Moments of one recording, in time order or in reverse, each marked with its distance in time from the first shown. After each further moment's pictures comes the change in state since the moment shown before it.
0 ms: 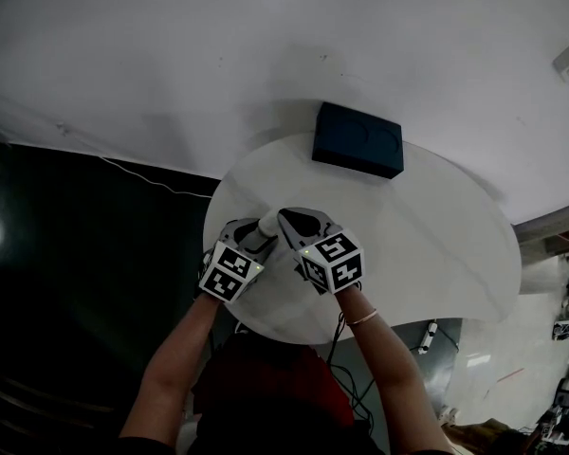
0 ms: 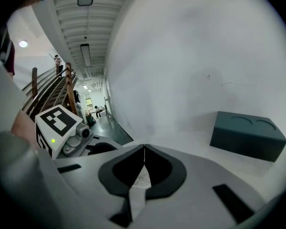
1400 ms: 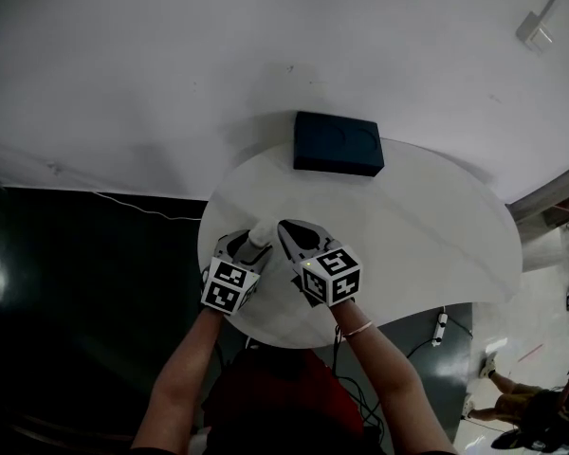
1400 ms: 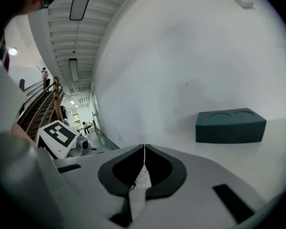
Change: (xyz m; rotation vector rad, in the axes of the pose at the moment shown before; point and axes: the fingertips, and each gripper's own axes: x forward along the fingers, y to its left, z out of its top) left arm 0.007 0.000 -0.004 -0.020 -0.019 0.019; right arm -0.029 -0.012 0.001 0.151 -0.163 -0.117
